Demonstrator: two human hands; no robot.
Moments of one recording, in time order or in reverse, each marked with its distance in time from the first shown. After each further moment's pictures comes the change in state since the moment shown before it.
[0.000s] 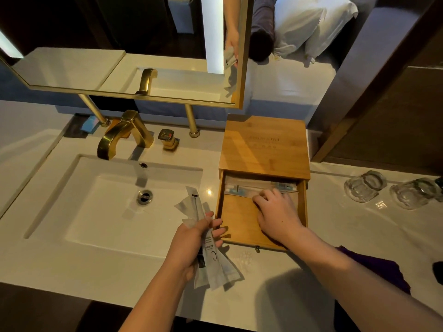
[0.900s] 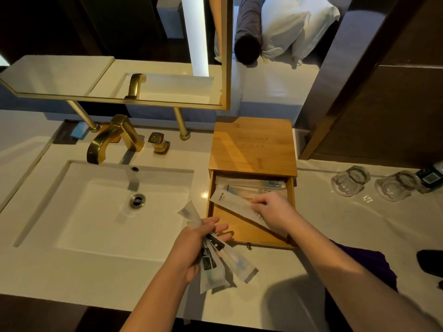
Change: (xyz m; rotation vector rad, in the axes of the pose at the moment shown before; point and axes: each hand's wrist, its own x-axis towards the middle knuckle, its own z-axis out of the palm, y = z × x) left_hand -0.014 -0.004 0.023 -0.038 -0.101 -0.127; right_hand -0.005 0.003 -0.042 0.736 -0.339 0.468
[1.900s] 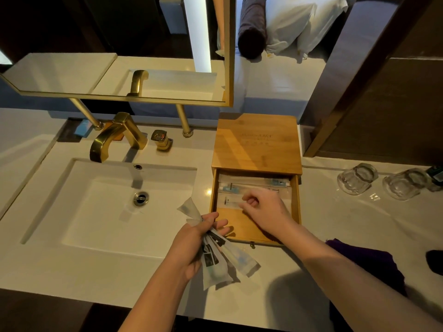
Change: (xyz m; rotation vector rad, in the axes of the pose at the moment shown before) left_hand 0.000 0.004 -0.005 -0.079 0.004 0.003; right_hand 0.005 0.004 0.027 -0.120 0.182 -0.346
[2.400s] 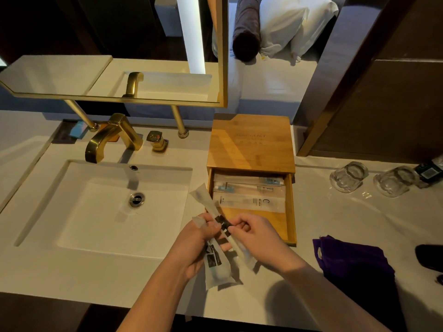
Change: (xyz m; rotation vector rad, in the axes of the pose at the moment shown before) left_hand -0.004 -0.007 0.009 0.128 -0.160 0.033; right_hand -0.060 -0.039 0.003 0.381 -0.164 0.157
